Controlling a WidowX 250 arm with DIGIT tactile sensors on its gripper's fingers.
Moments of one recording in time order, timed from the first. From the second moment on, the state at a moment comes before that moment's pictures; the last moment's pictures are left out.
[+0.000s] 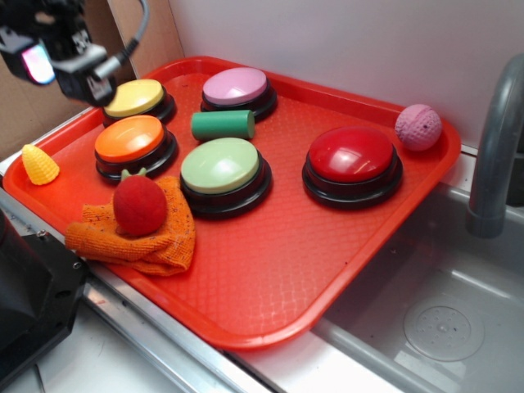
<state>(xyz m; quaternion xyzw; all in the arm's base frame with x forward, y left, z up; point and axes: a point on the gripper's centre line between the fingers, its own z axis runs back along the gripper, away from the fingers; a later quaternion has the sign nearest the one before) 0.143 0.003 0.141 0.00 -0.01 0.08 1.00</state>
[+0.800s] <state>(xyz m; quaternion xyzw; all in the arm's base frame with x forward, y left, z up) 0.151 -0.011 0.064 0.00 0.01 0.12 0.99</state>
